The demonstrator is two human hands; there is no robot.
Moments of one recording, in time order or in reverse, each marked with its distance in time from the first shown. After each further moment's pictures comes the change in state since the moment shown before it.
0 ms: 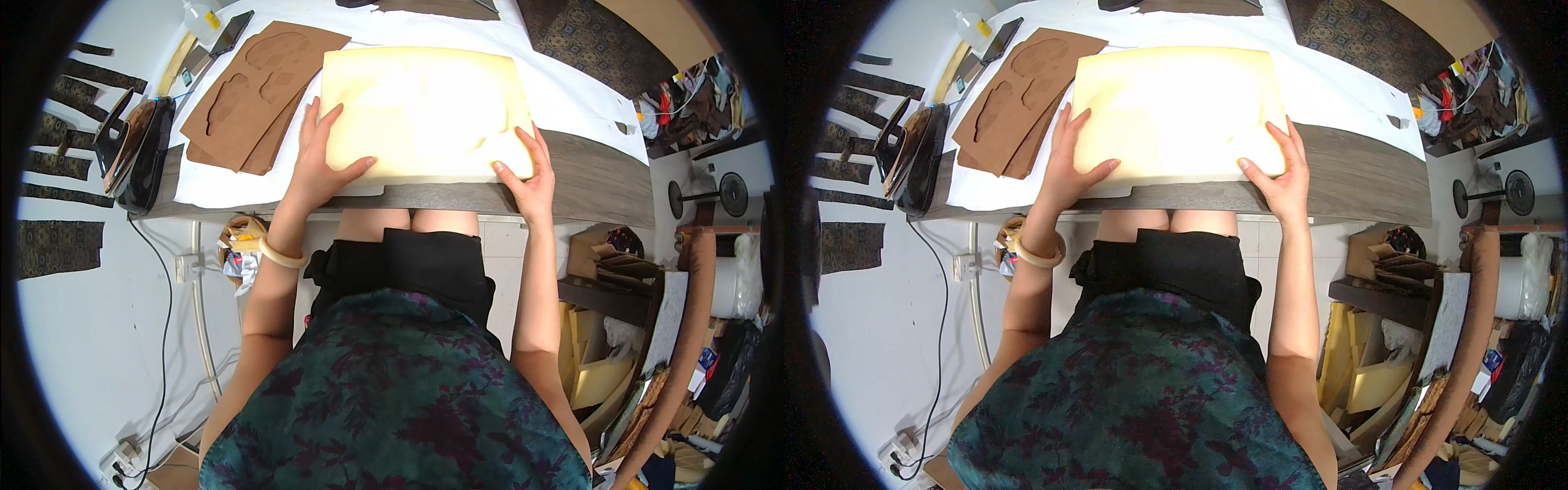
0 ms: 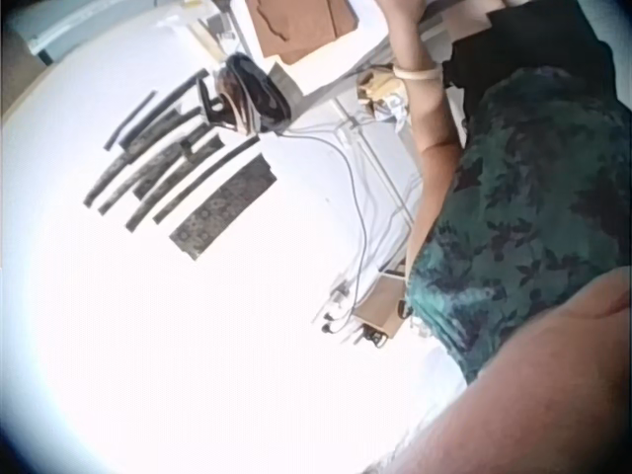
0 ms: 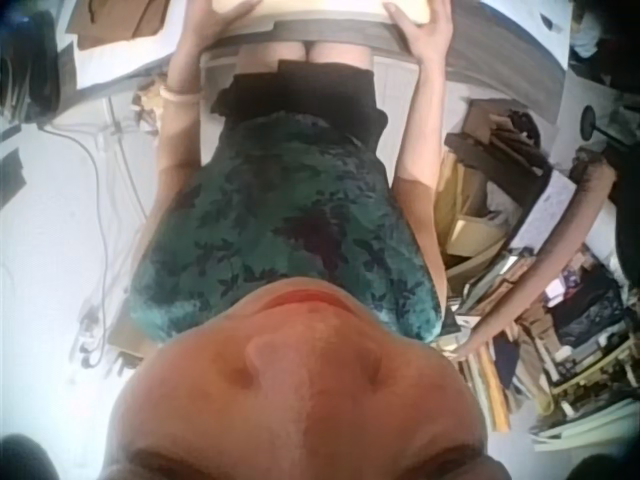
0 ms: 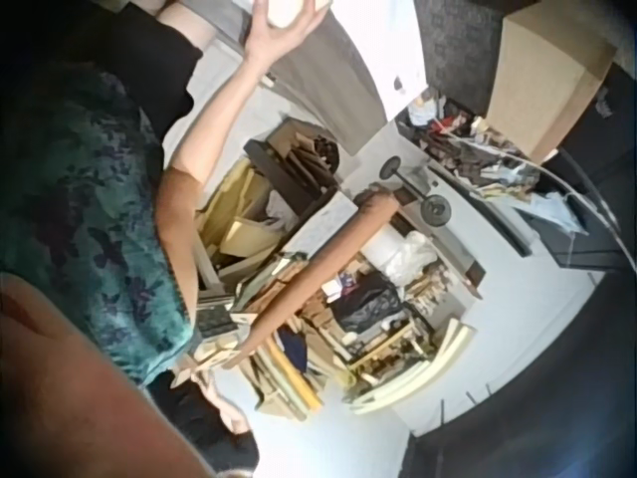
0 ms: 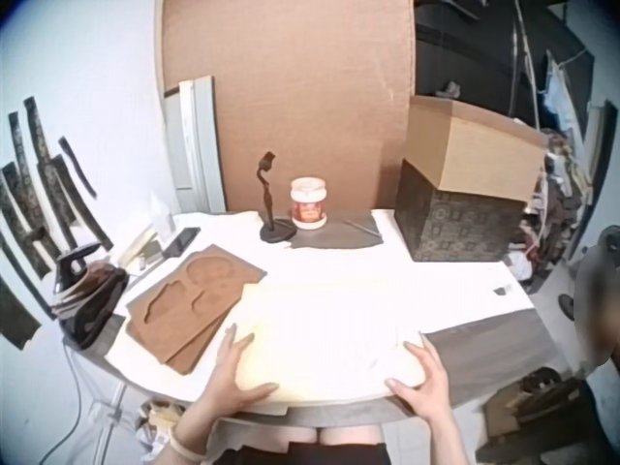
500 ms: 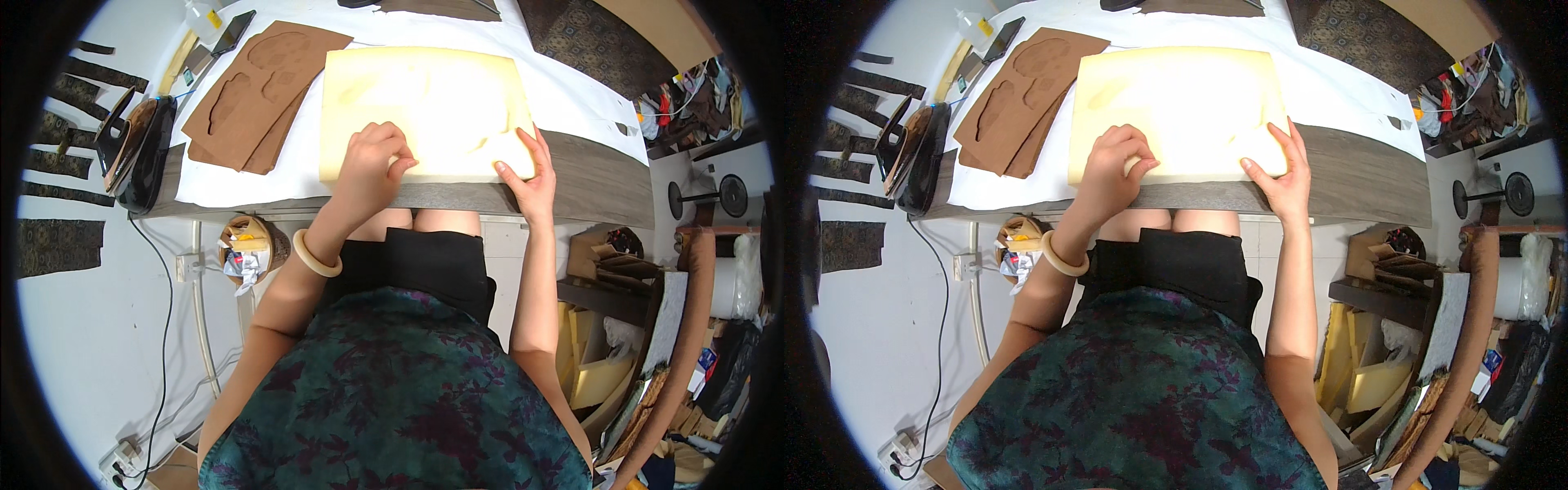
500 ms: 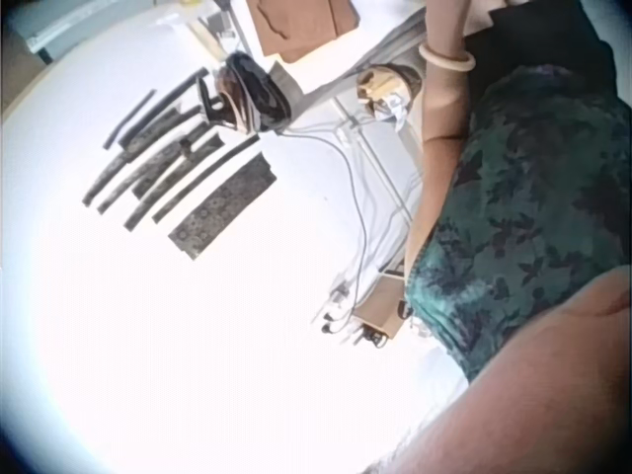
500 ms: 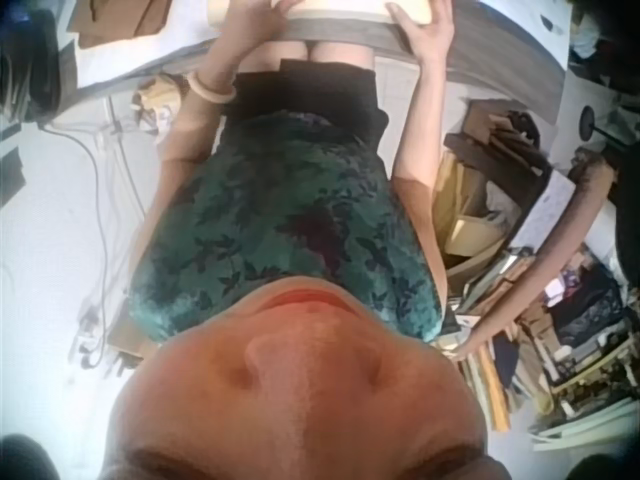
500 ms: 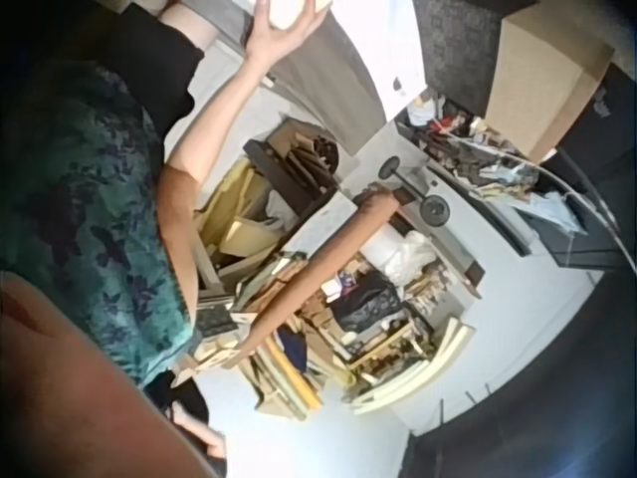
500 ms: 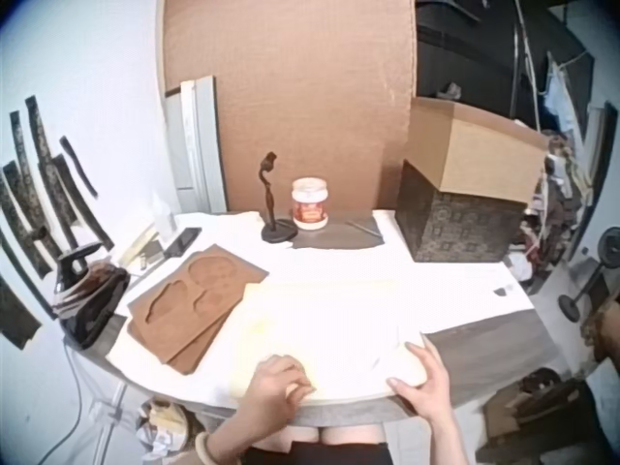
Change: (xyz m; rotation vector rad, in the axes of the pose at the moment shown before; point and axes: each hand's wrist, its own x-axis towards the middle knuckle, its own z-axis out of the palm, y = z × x) left_hand 0.016 0.067 0.032 -0.029 -0.051 0.220; right_hand 0.000 0.003 -0.001 0.020 0.019 -0.003
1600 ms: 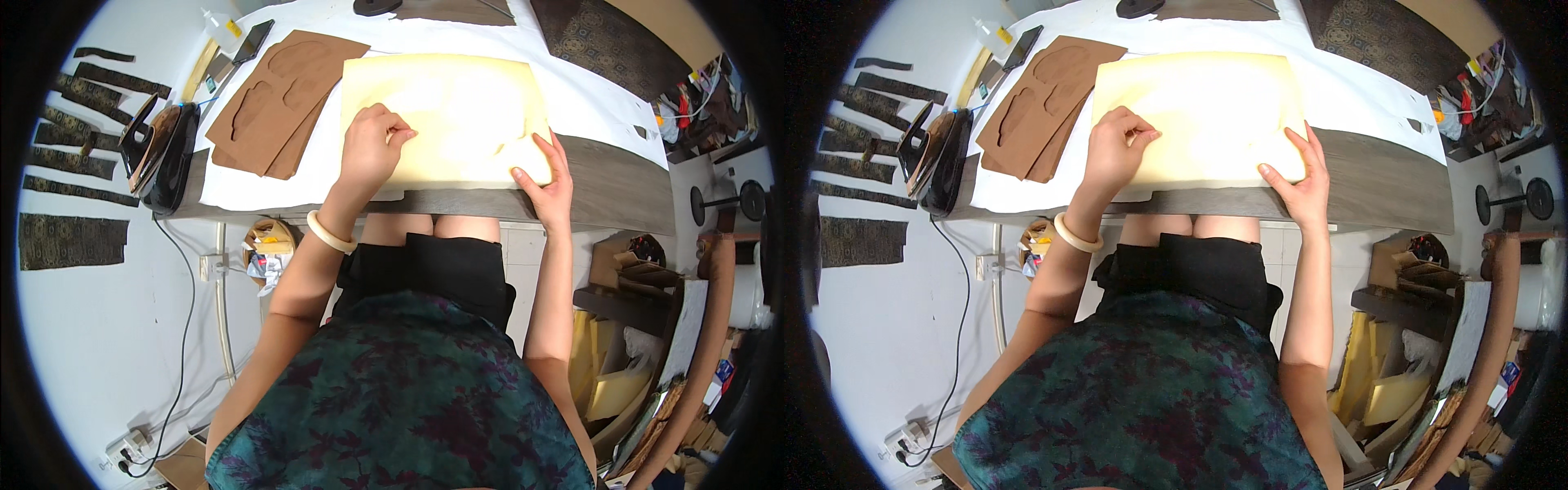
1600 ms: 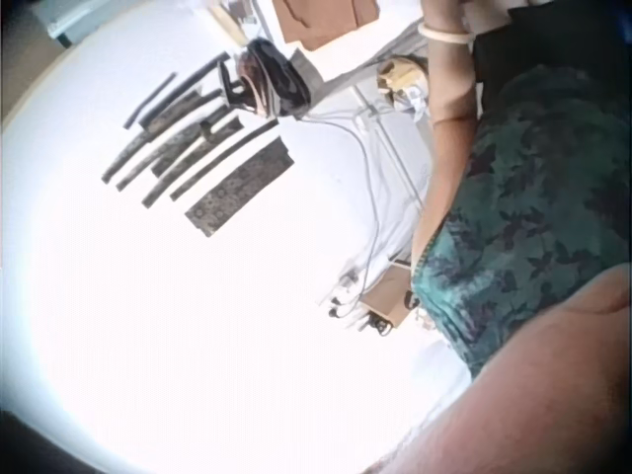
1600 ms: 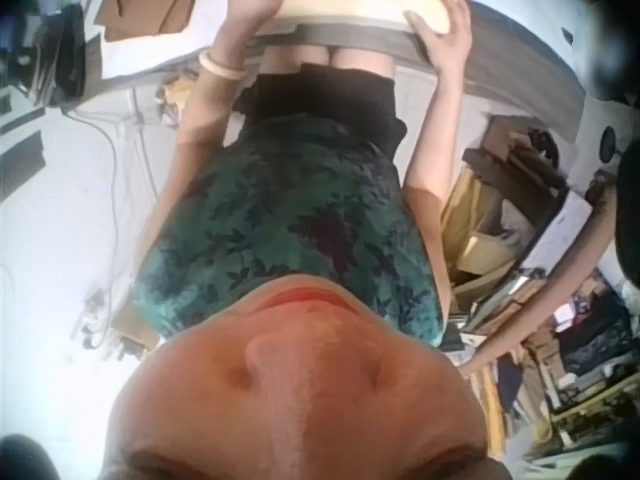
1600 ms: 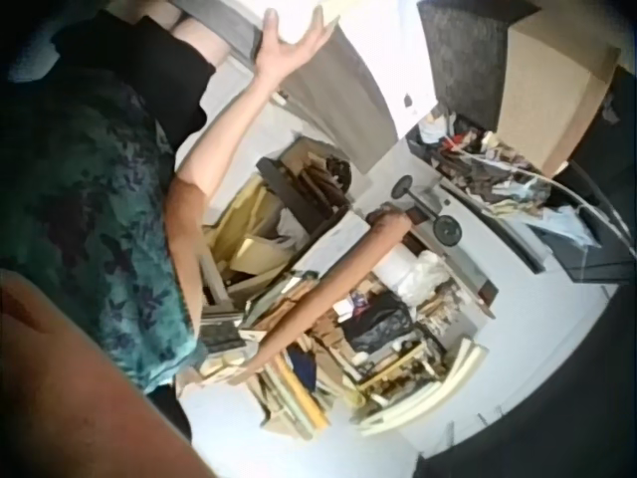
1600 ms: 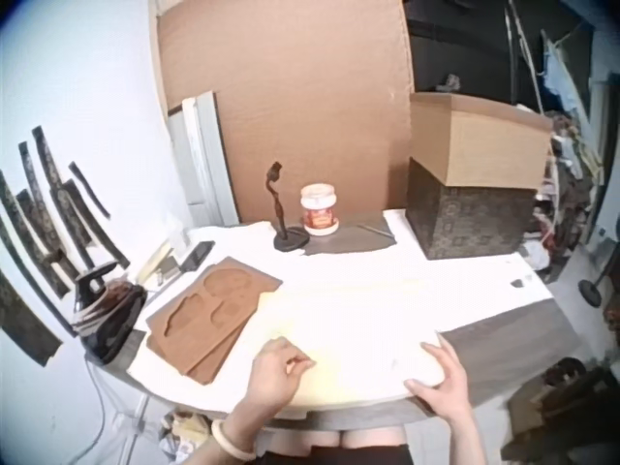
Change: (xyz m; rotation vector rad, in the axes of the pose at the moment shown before) left_hand 0.029 -0.020 -0.008 0.020 0.028 -0.348; right_hand -0.001 0.003 0.000 0.024 0.003 -0.002
